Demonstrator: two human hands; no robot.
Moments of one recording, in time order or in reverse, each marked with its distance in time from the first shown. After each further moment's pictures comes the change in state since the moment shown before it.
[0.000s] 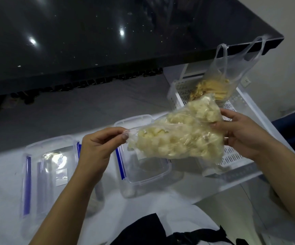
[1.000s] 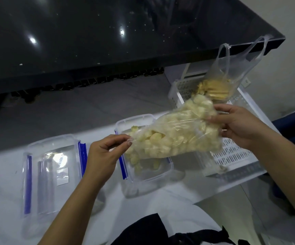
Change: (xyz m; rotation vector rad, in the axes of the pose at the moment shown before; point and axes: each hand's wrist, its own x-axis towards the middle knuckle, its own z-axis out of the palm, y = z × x) left_hand -0.005 -0.033 -0.003 0.164 0.008 0.006; right_hand 0.008 -0.020 0.014 -0.049 0.074 0.023
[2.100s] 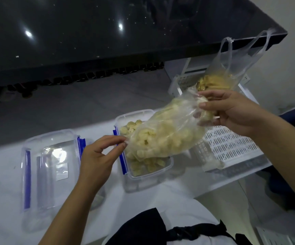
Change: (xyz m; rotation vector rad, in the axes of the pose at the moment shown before) left_hand -0.017 -0.007 -0.012 0.264 0.041 0.114; right_hand 0.009 -0.019 0.014 0.080 -0.196 -0.071
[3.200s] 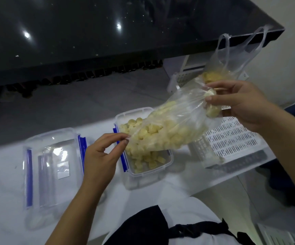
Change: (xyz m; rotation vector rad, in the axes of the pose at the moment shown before) left_hand -0.009 0.011 0.008 -0.033 0.053 0.014; right_hand -0.019 -0.012 0.003 -0.199 0.112 -0.168
